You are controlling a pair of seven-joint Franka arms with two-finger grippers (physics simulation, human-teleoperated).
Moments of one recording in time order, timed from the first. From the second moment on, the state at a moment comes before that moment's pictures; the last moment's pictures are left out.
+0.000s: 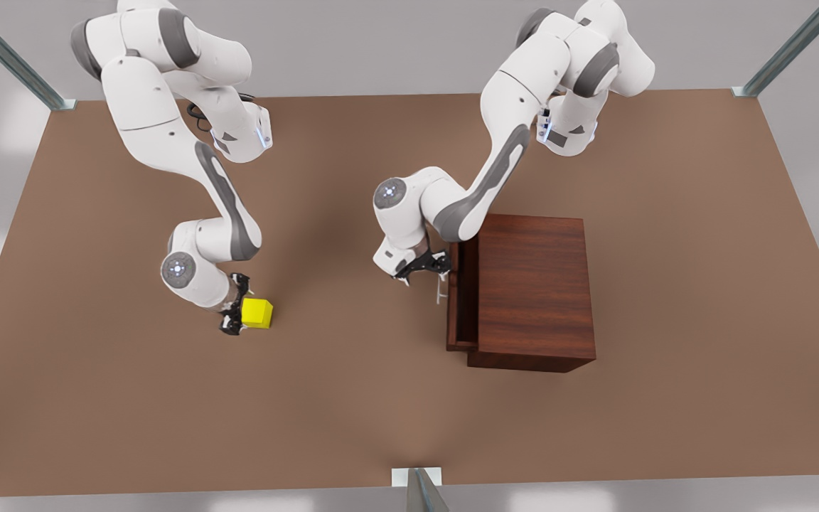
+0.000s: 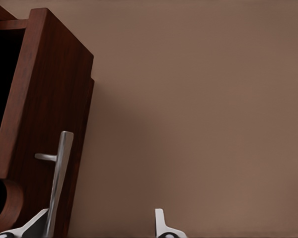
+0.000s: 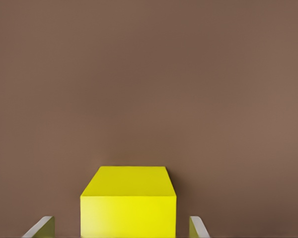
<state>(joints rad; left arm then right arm) -0.83 0.69 0.00 -1.40 0.35 2.04 -1.00 0.10 0.44 0.06 -2.06 0.08 2.47 1.74</state>
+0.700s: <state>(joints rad) -0.89 0.70 0.00 -1.38 0.39 2.09 -1.01 0.11 0.51 0.06 -2.06 0.04 2.54 1.79</state>
